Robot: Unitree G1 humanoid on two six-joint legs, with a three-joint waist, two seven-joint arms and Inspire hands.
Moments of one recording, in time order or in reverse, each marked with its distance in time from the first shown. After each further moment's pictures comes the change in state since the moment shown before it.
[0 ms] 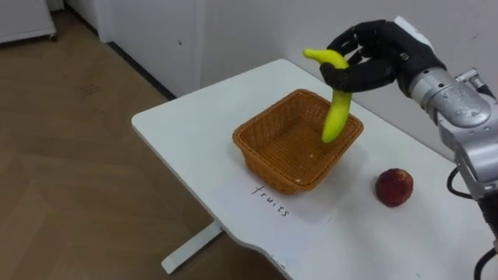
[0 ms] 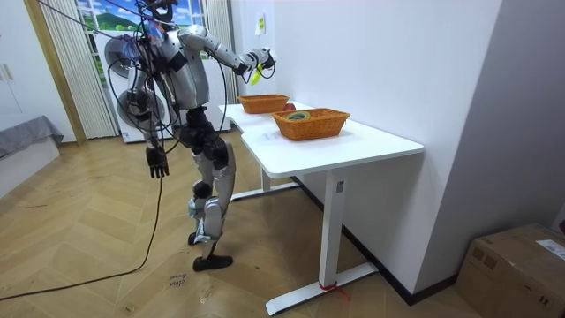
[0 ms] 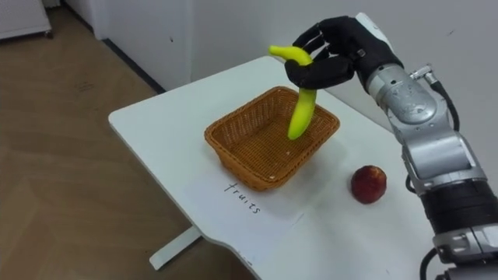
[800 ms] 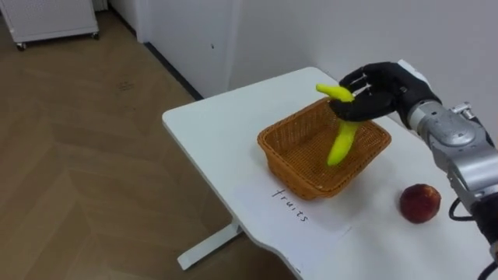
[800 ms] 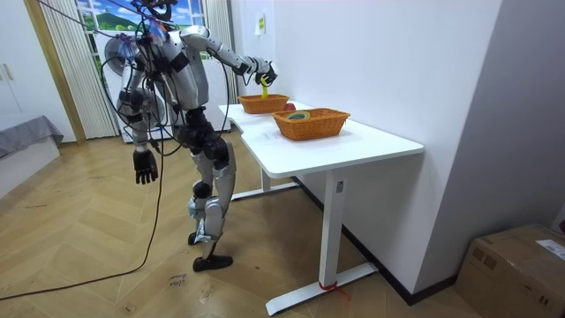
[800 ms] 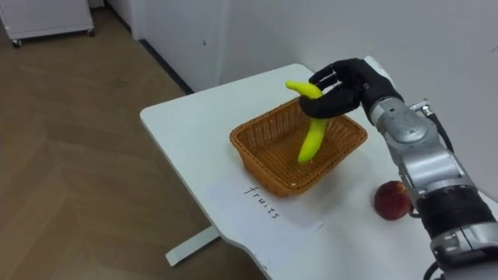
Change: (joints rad) left arm 0.052 0.021 -0.007 0.035 -0.020 -0.003 0.040; right arm -0.002 0.000 0.083 0.243 0.101 -0.006 -0.079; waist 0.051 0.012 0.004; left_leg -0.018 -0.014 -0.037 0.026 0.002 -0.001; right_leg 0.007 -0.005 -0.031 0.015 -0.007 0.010
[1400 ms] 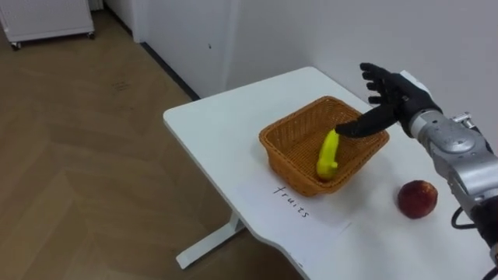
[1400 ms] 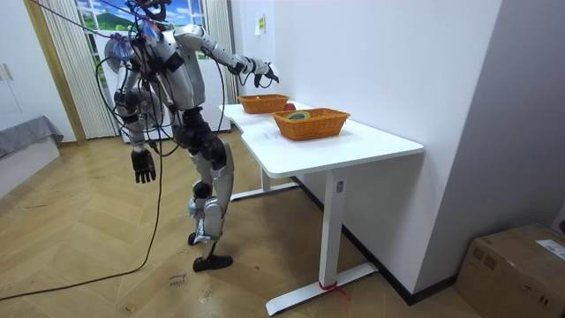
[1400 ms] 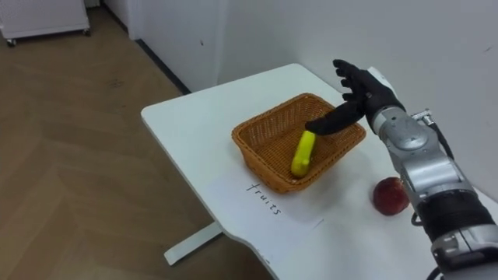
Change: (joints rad) left arm 0.000 0.029 0.000 -0.007 0.000 -0.038 -0.027; right arm 0.008 0.000 0.017 0.053 0.006 -0.026 0.004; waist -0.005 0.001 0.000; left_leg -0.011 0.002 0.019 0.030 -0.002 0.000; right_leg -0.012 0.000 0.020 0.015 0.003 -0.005
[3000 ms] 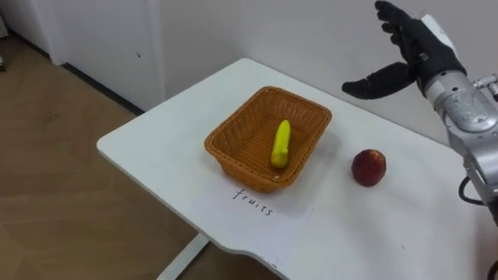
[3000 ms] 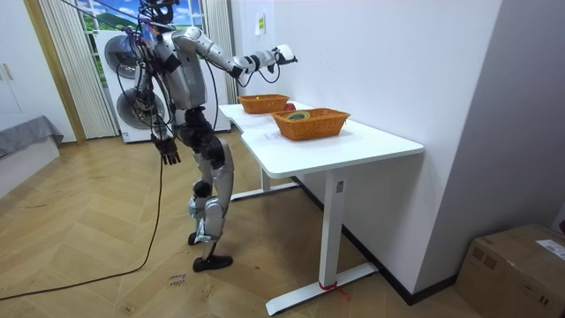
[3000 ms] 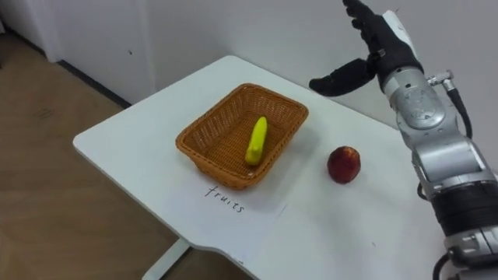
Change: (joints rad) left arm -0.138 -0.030 -0.001 0.020 -0.022 -0.020 0.021; right arm 0.004 -0.047 -0.080 -0.247 -0.071 -0.024 -0.087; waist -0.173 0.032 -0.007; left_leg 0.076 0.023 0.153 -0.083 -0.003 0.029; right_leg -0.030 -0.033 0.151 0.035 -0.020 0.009
